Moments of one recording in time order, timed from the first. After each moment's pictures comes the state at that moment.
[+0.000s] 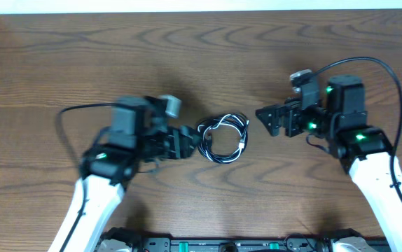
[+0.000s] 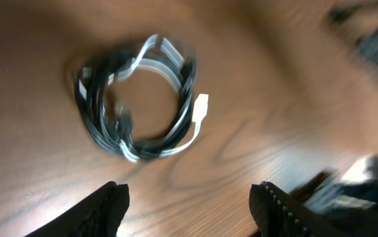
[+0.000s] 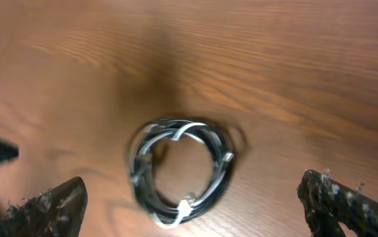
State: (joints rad) left arm -0.31 1.12 0.88 -0.68 0.54 -0.35; right arm 0.19 1.24 0.91 -0.44 -0.50 0.13
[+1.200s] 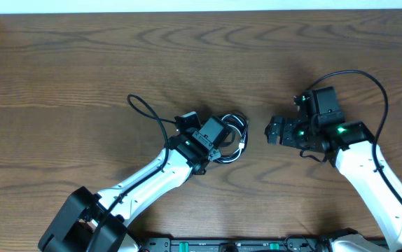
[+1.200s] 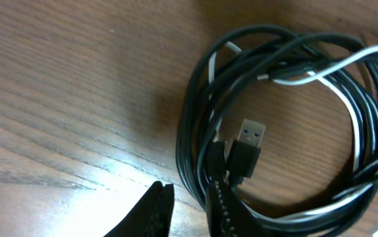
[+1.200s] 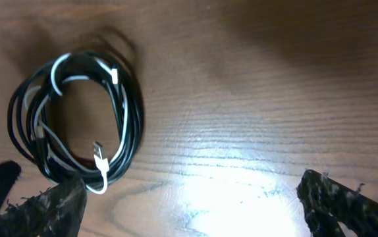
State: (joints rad) left arm -0.73 1.54 0.88 -0.57 -0.23 -1.05; right arm 0.26 1.34 0.91 -0.72 -0.17 0.46
